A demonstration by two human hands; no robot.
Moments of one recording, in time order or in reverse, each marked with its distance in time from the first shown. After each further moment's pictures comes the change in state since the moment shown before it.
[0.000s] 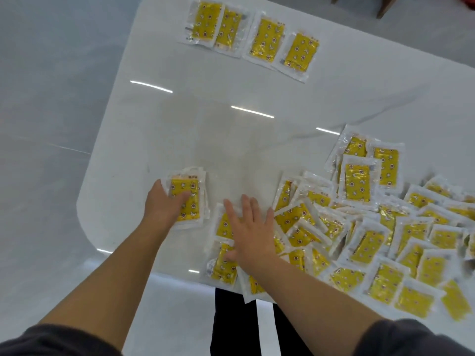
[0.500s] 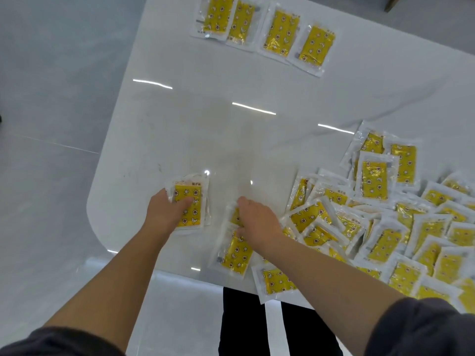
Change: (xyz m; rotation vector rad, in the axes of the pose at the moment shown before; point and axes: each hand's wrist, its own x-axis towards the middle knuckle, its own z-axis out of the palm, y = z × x) left_hand 0.013 -0.021 -0.023 0.001 -0.104 -0.010; right_hand 0.037 -0.011 -0.018 0.256 0.061 -0.025
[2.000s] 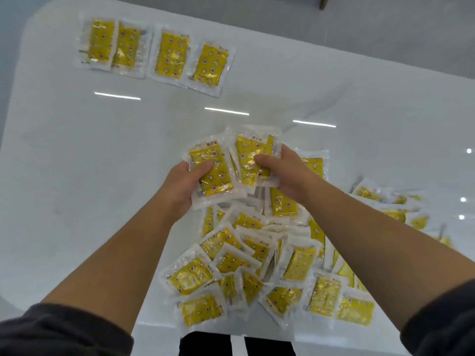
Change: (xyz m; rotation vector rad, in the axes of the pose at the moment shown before) left_hand -0.022 0.173 0.203 -0.414 -0.387 -0.053; right_hand 0.010 0.240 -0.165 1.528 0.116 0.324
